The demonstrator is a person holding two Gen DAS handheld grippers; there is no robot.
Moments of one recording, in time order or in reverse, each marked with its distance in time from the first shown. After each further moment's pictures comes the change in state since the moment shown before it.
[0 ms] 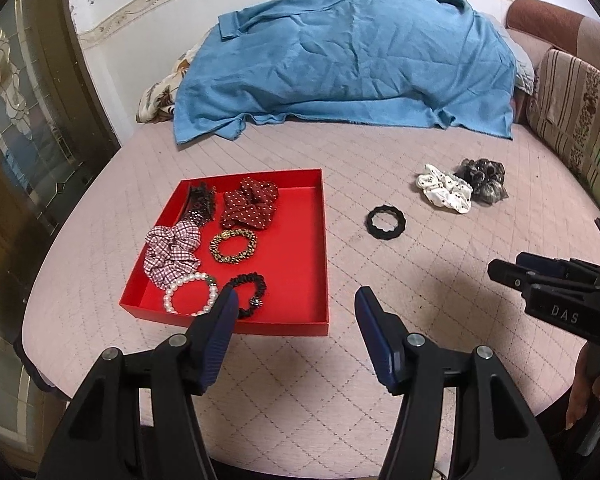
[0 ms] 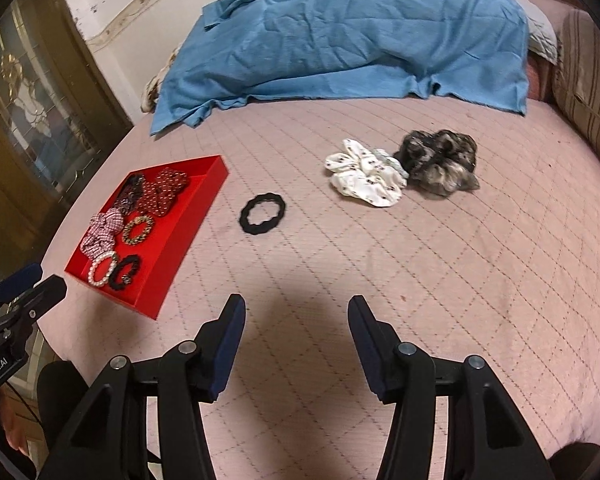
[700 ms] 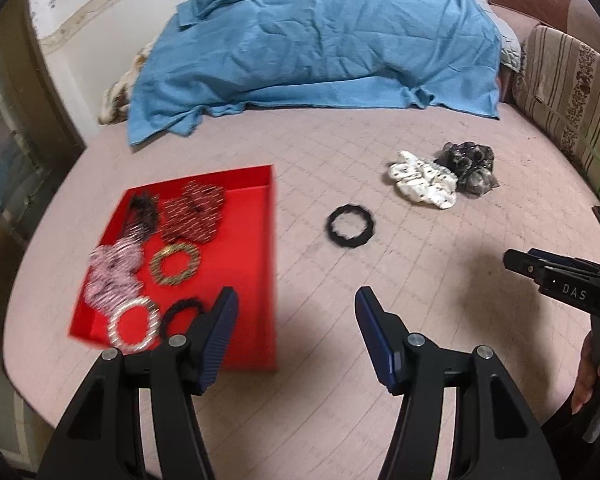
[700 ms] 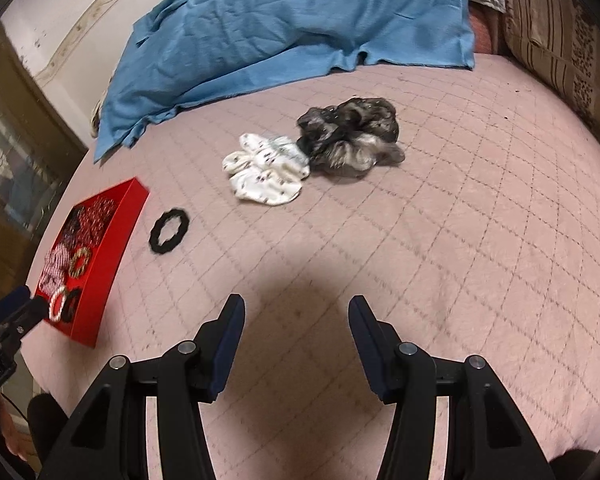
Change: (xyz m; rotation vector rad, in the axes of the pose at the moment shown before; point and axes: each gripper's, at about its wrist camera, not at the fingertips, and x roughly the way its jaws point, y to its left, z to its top) left arm 0.053 -0.044 0.028 0.056 0.055 -0.082; right arm 0.021 -0.085 0.012 0.152 0.025 -0.057
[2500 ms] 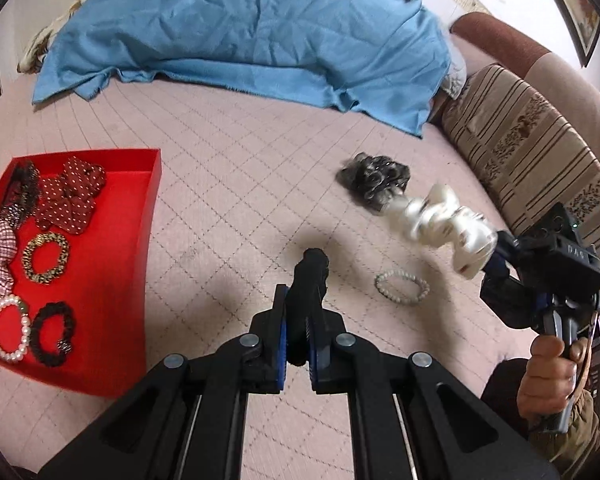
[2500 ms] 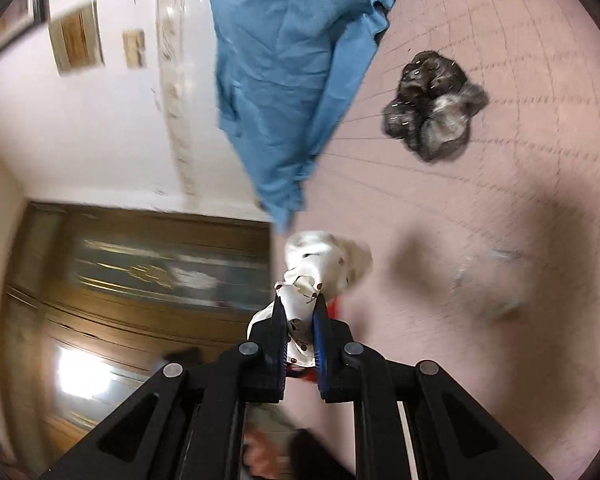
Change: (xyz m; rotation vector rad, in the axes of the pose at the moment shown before) left arm 0.021 -0.014 0.019 -0.125 0.051 -0.414; right arm 0.003 -0.068 0.013 0.594 0.025 0.930
